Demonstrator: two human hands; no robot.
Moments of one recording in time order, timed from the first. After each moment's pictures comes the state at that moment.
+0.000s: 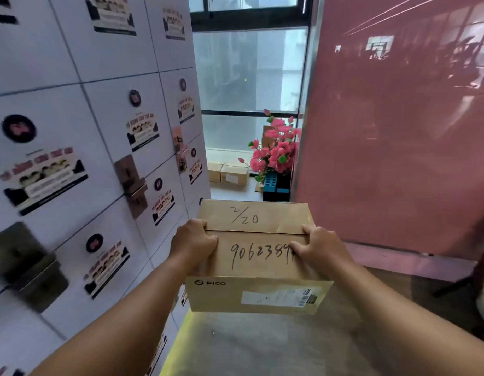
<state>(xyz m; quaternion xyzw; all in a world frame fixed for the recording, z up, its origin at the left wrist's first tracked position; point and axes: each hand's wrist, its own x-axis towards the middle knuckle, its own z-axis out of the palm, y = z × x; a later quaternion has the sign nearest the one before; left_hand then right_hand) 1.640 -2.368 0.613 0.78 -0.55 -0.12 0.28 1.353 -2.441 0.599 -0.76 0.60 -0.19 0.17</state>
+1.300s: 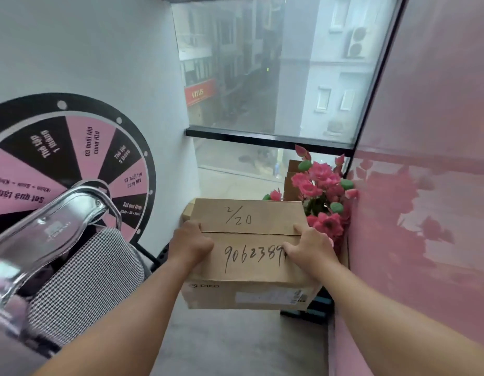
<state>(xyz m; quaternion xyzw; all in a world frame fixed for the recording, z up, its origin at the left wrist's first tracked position) 1.913 -3.341 0.586 0.83 -0.46 -0.13 0.30 1.649 -3.432 0.575 -0.76 0.57 -0.22 0.22</state>
